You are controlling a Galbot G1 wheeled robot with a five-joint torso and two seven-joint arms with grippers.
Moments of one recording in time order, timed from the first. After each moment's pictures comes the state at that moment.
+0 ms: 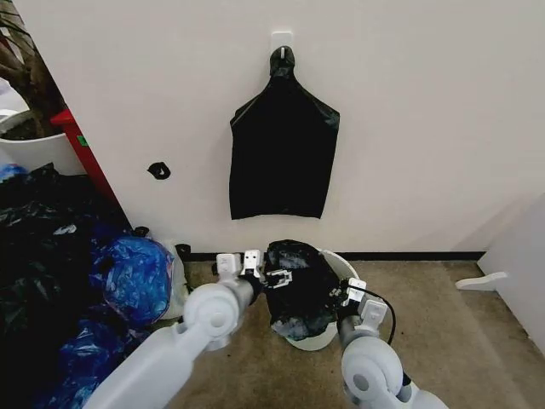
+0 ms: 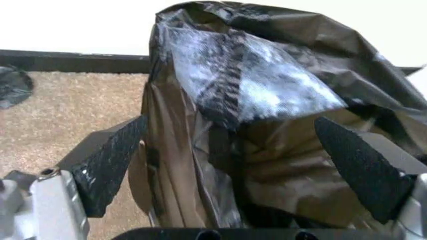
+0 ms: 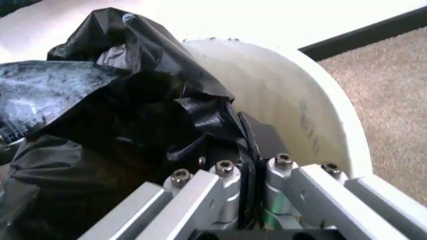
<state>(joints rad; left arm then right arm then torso) 0.86 -1.12 0.14 -1.96 -1.19 0.58 -0.73 -1.26 1.13 0.01 2.09 0.83 -0.29 0.88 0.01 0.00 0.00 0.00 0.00</state>
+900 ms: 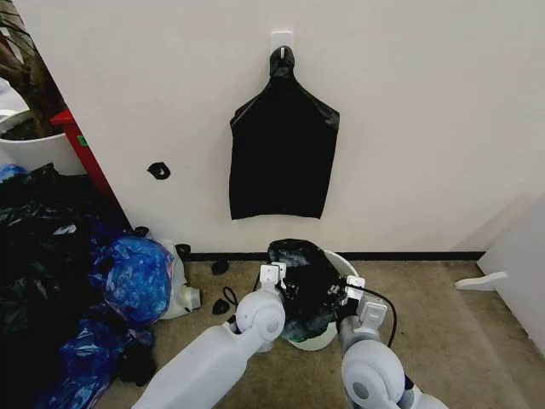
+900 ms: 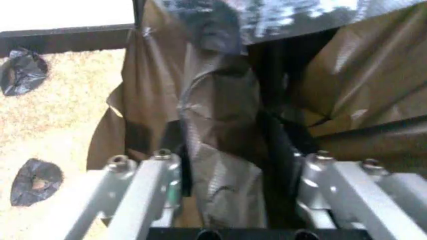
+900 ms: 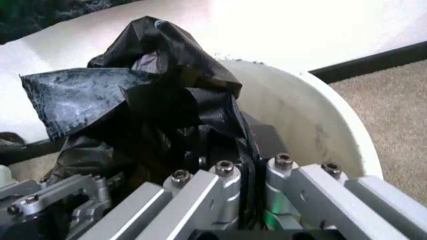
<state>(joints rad) 0.81 -1.26 0.28 -1.75 -1.02 0.61 -0.82 -1.27 1.12 -0.01 2.13 0.75 -0.30 0.85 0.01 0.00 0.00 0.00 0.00</state>
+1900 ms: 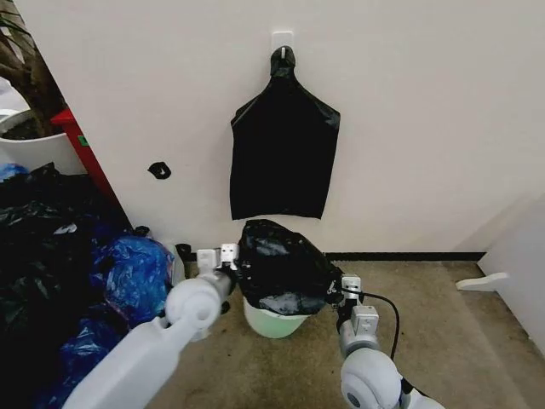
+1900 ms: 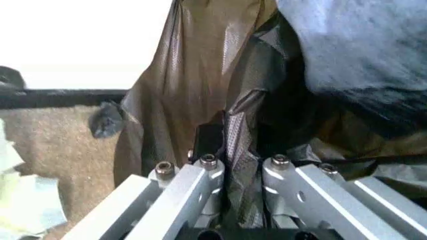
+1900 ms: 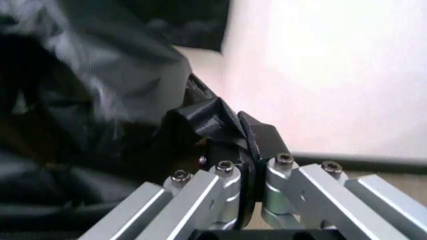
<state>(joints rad) 0.96 -0.97 -0.03 -1.99 -1.09 0.55 -0.59 -1.29 1.06 -0.06 2.03 0.31 -0.16 0.67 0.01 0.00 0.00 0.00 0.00</state>
